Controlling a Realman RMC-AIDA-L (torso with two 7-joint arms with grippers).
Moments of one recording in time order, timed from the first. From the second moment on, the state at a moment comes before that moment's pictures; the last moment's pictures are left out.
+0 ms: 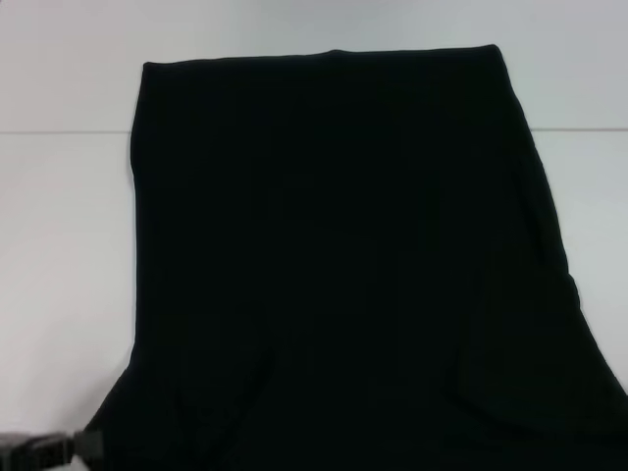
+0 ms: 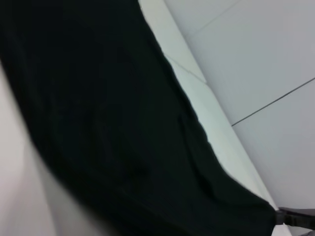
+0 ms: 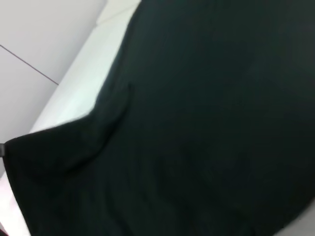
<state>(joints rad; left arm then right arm) -0.32 -2.06 0.13 0.82 2.48 2.03 -1.84 0.29 1.91 -0.38 -0.65 -2.39 -1.83 1.74</state>
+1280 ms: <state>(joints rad) -0.83 -1.95 0.13 0.46 2.35 1.09 -1.90 0.87 1.96 -0.37 -0.48 -2.38 -0.92 1.91</state>
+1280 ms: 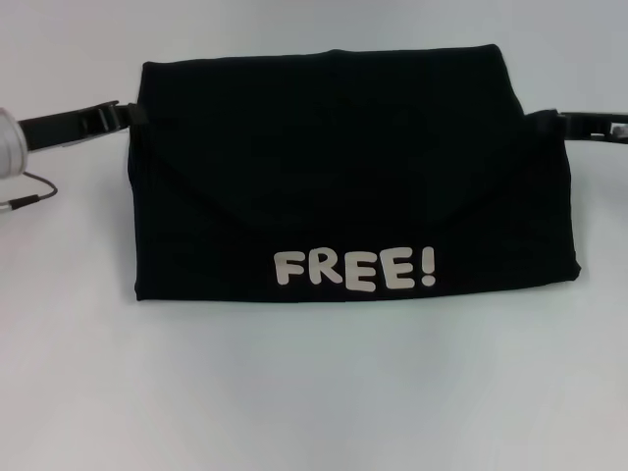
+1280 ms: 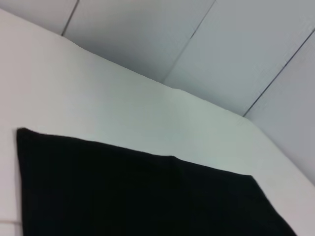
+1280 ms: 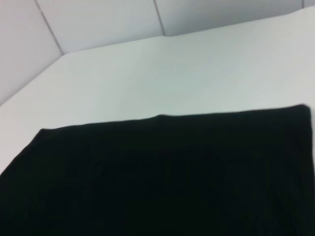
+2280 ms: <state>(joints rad) -0.83 -2.02 0.29 0.40 2.35 0.78 -1.91 0.85 2.02 -0.41 -0.46 -2.35 -0.76 1.92</state>
